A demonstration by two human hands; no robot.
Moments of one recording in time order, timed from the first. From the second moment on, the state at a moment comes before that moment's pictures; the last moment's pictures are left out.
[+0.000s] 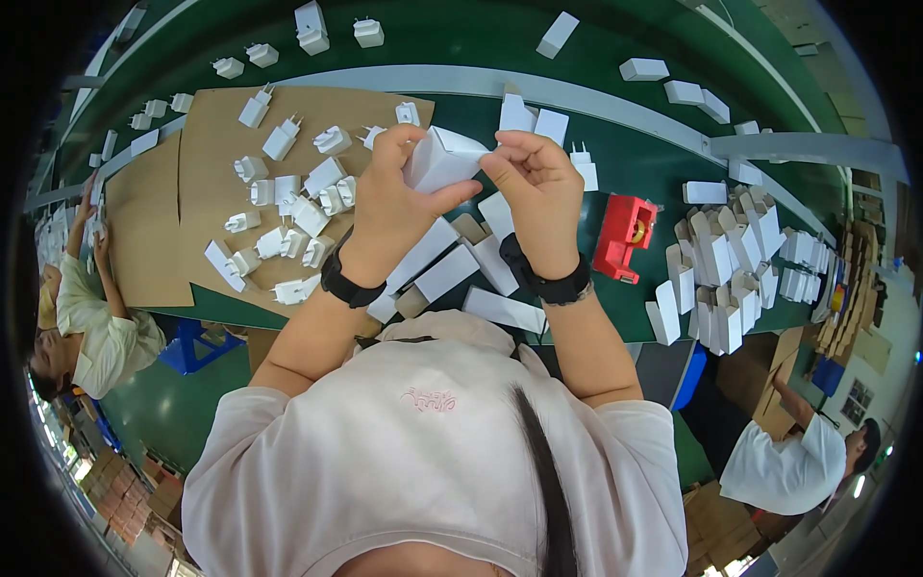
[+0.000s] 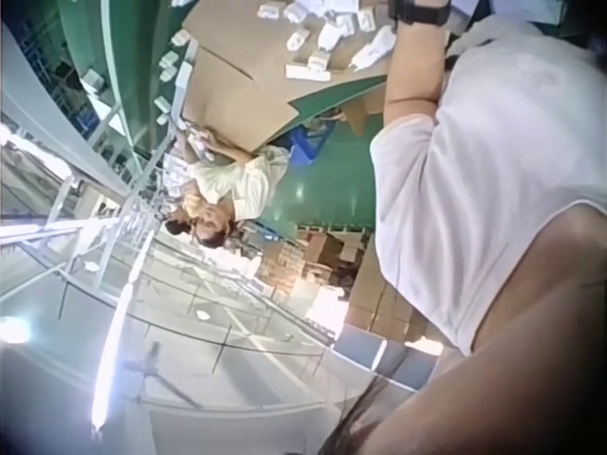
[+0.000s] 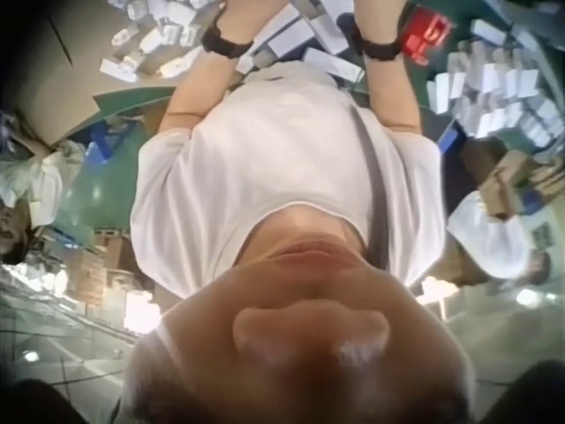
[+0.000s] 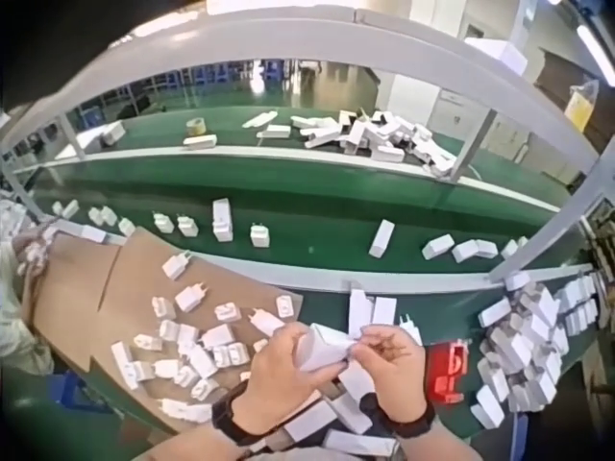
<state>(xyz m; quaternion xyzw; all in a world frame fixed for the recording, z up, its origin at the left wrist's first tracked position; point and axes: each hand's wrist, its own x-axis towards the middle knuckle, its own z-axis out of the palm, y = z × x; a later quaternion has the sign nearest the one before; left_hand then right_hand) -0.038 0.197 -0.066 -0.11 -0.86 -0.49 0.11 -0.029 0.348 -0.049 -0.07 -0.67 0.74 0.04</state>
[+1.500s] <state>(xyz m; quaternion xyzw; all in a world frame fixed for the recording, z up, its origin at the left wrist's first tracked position) 0.001 0.164 -0.123 -0.06 -0.89 -0.39 -0.24 -0.305 0.298 -0.193 0.19 -0.93 0.29 0.07</state>
